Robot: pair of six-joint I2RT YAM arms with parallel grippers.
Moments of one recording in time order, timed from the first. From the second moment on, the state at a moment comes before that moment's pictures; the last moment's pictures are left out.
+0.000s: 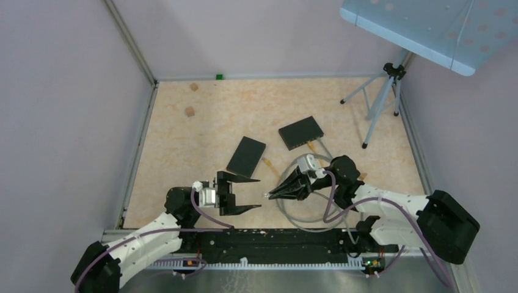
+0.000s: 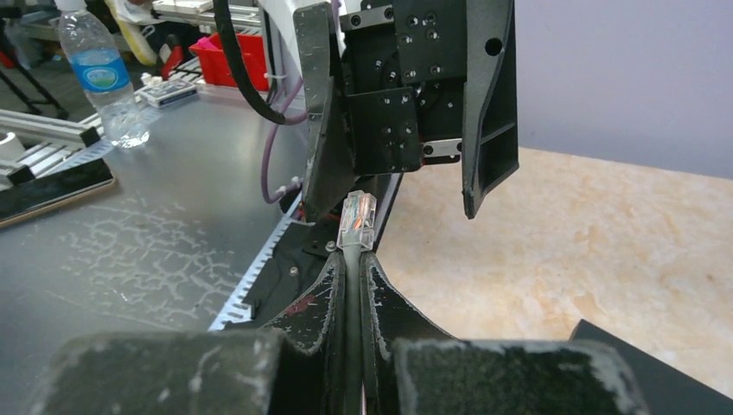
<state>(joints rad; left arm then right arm) -0.70 0.67 0.09 1.10 0.87 -0.11 0.84 1.12 0.40 1.01 -0.99 0.17</state>
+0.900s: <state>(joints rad) -0.76 0.73 0.18 1.02 0.93 -0.02 0.84 1.34 0.41 1.36 -1.02 0.42</state>
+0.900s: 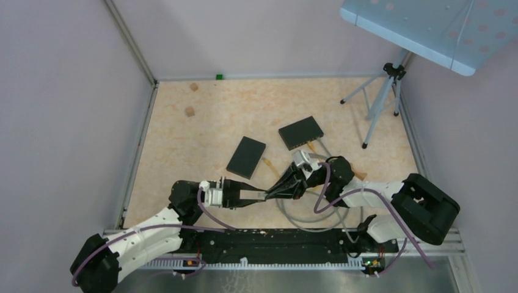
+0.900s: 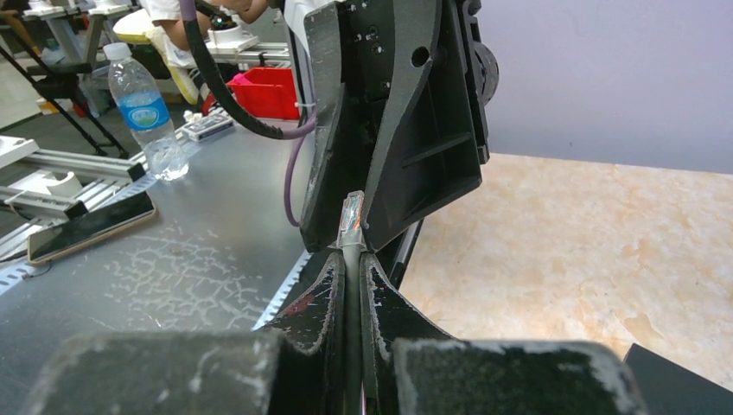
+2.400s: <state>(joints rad) -0.76 0.52 0.03 0.97 0.43 -0.39 0.91 1.25 0.34 1.19 -0.66 -0.04</state>
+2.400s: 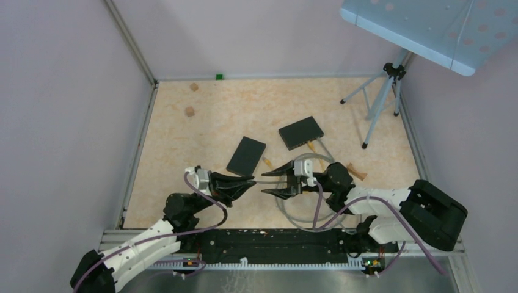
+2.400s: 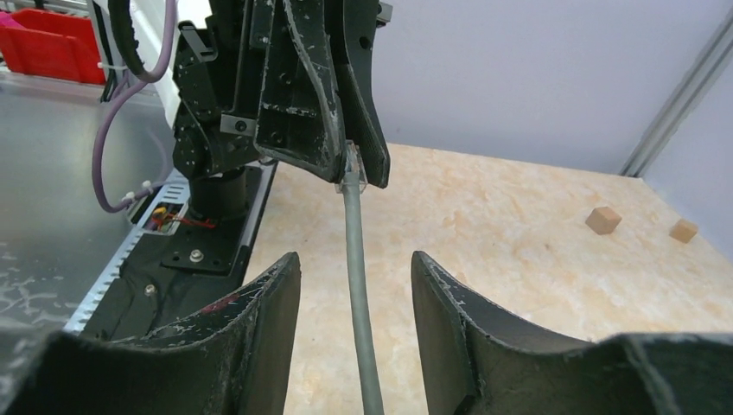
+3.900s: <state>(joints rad) -0.76 0.17 0.01 0.79 0.25 -0.26 0.92 1.20 0.35 1.03 -0.40 0.04</state>
